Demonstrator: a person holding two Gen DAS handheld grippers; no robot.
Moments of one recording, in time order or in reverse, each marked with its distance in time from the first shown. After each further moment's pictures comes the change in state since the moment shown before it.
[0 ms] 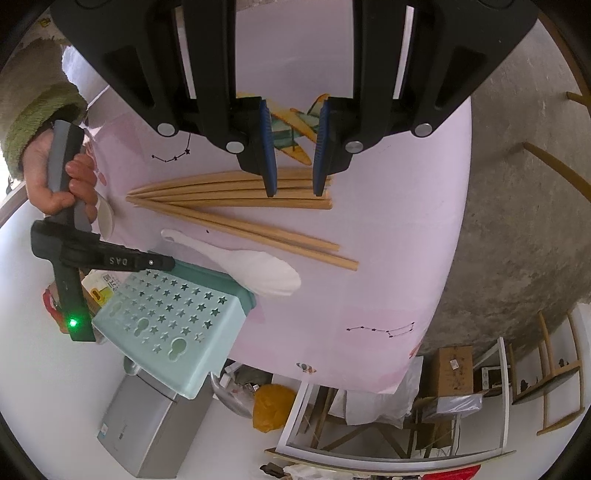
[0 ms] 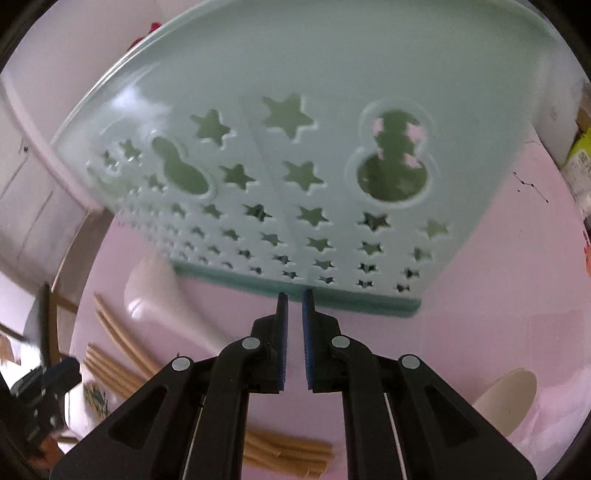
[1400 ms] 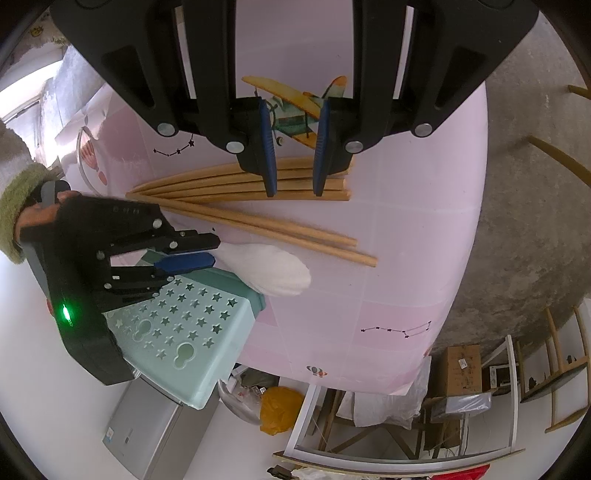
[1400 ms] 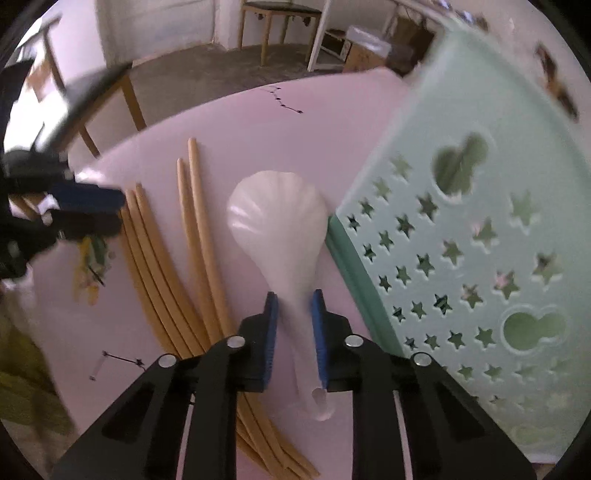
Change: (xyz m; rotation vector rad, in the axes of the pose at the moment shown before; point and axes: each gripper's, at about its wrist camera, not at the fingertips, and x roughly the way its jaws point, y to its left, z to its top) left arm 0.007 -0.006 0.003 0.018 0.010 -0.020; right arm -0.027 0.106 -0.039 -0.964 0.153 0.011
